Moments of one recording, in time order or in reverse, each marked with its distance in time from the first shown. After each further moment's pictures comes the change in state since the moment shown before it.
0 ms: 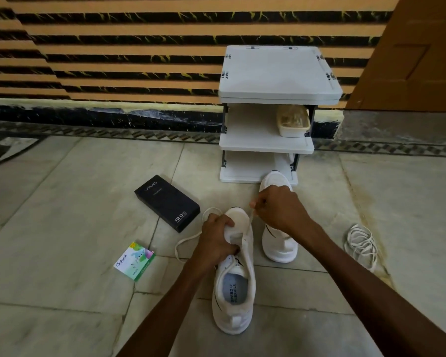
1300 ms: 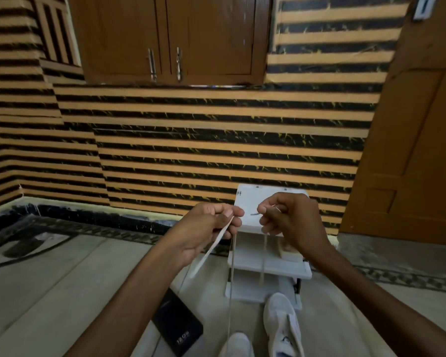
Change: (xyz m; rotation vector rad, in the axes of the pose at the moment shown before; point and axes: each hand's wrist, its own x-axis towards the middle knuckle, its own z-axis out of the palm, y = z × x) left_hand -0.033 0.226 -0.270 -0.774 -0.022 0.237; right_hand -0.001 -0.091 -0.207 0.607 0.477 -0.492
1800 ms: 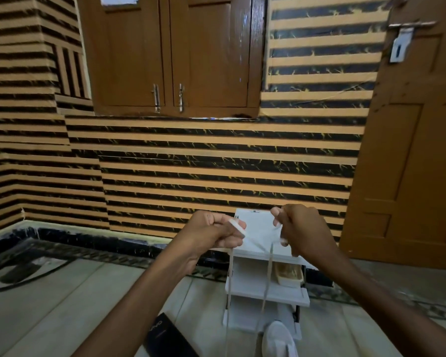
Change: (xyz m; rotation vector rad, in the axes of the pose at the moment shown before) left_hand -0.001 0.038 0.011 0.062 0.069 0.069; right_hand 0.015 -0.037 -0.039 -0.560 -0.005 0.061
